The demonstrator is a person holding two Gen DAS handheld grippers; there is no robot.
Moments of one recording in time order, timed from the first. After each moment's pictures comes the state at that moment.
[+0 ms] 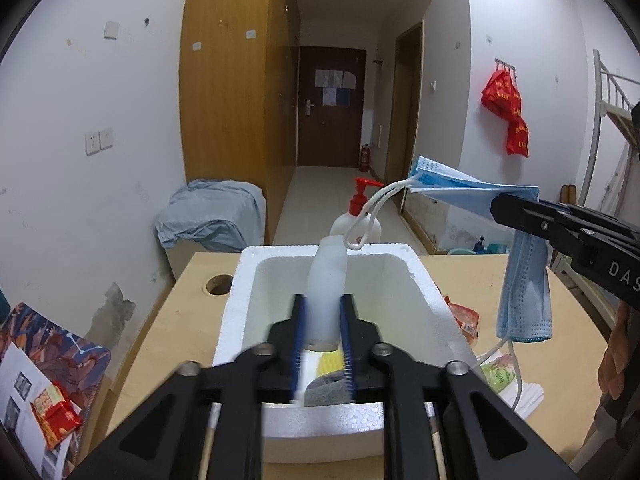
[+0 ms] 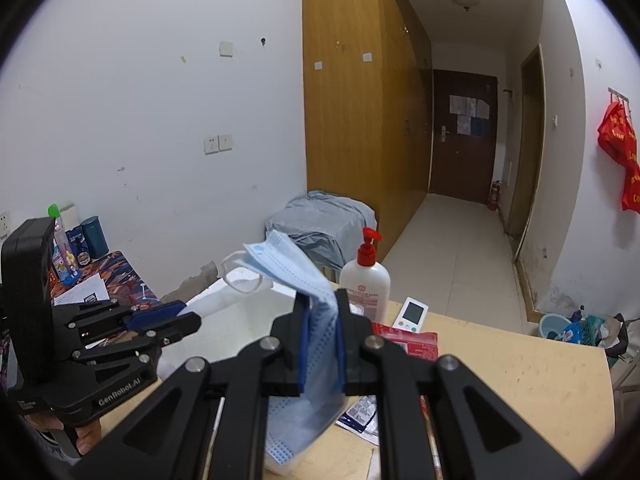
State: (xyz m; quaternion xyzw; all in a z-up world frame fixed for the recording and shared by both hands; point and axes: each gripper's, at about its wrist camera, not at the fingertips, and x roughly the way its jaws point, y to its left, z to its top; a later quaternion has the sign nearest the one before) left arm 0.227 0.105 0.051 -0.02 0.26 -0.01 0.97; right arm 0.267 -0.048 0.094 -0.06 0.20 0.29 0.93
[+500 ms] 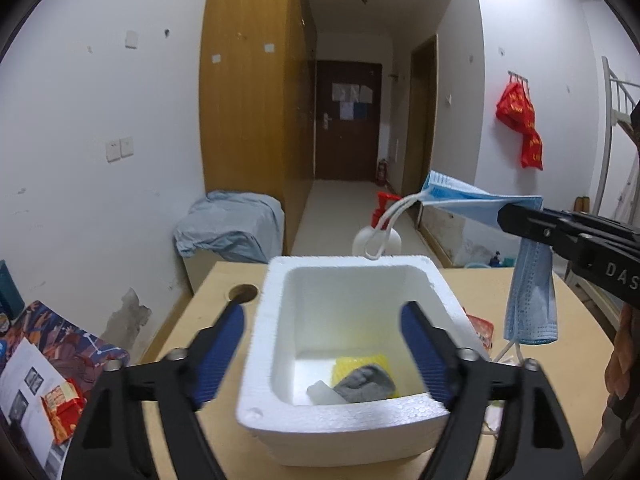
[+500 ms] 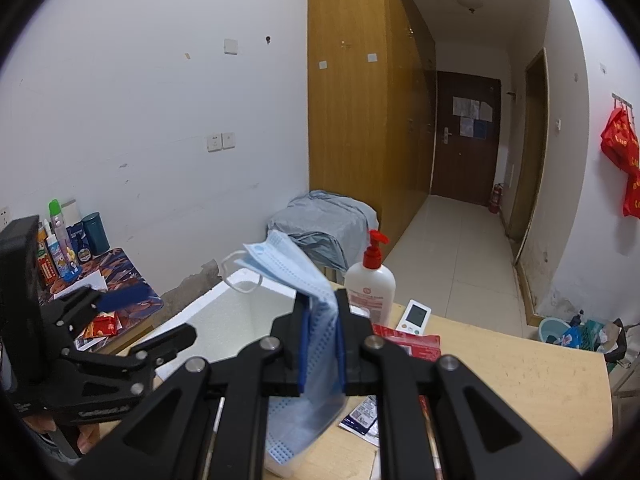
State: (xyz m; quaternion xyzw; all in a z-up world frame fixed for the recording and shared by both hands) left arm 0.208 0.116 0.057 -0.02 0.23 0.03 0.97; right arm 0.266 -0.041 0.097 -0.06 0.20 0.29 0.93
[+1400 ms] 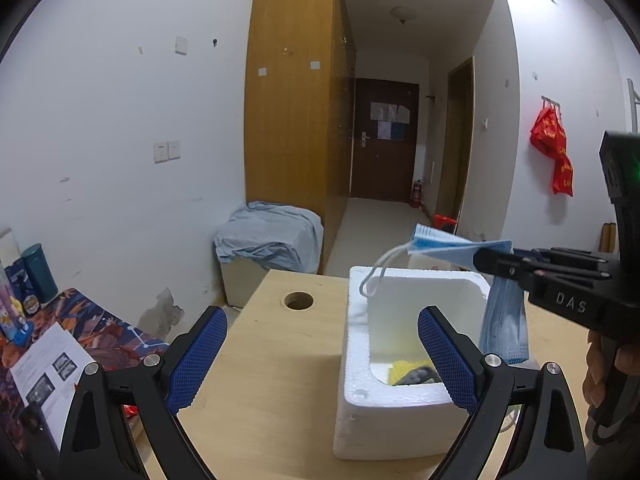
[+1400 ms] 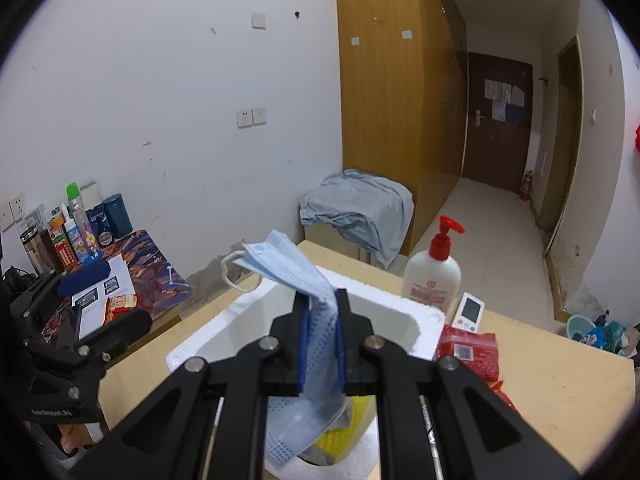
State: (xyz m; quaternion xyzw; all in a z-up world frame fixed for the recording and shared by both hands) left arm 0.172 0.161 0.061 -0.04 0.20 0.09 0.97; right arm 0.280 0.016 0.077 -0.07 0.24 0.34 0.90
